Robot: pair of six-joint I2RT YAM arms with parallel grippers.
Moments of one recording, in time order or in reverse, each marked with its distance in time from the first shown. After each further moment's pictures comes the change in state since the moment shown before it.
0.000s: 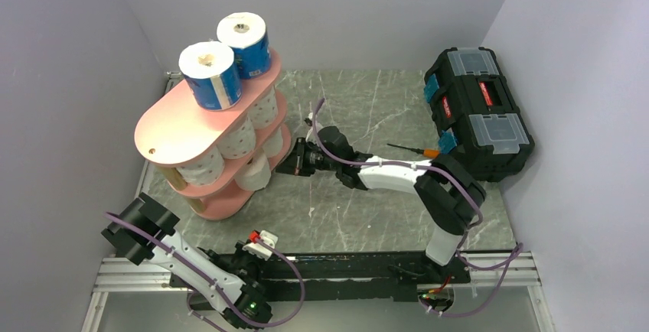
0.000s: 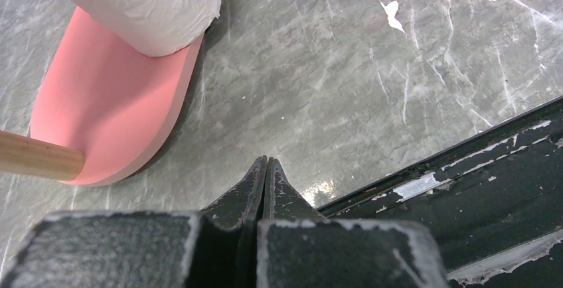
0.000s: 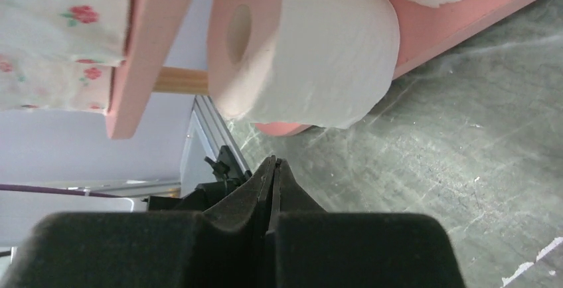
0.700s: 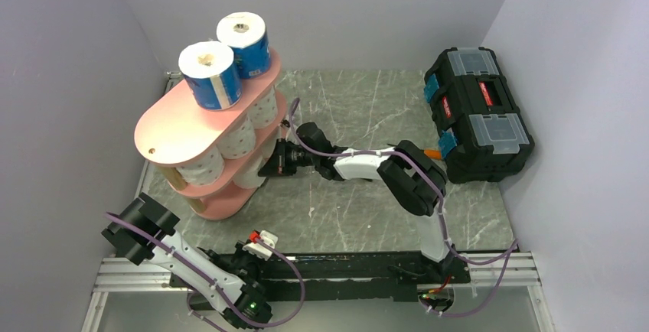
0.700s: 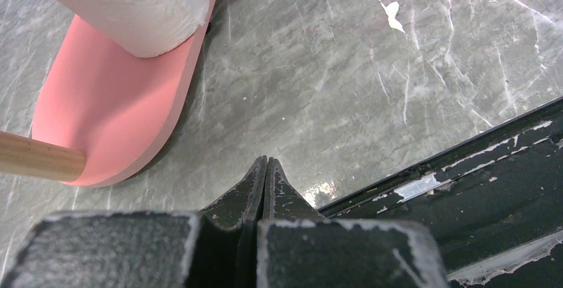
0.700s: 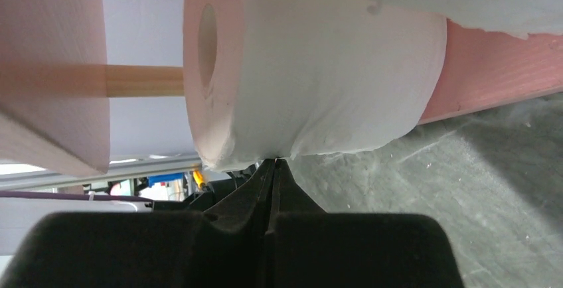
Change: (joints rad) left arm 0.000 0.001 0.000 -0.003 -0.002 0.000; right arm 0.008 0.299 0.230 0.034 -0.190 0.060
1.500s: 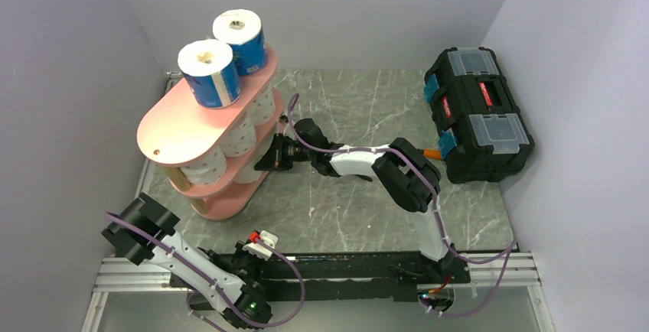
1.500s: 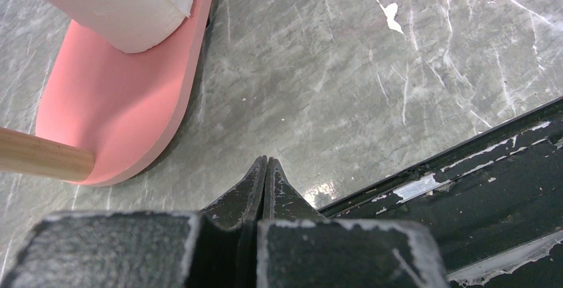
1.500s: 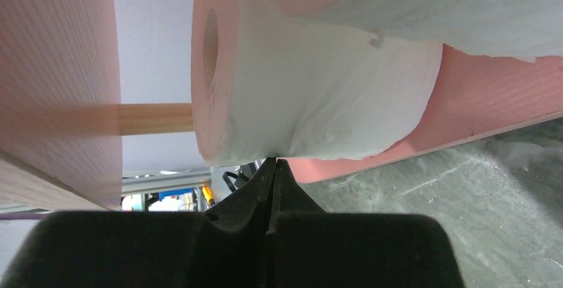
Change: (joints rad) left arm 0.000 0.000 0.000 -0.001 -0.004 0.000; right arm -0.009 0.068 0.082 0.010 0.005 0.045
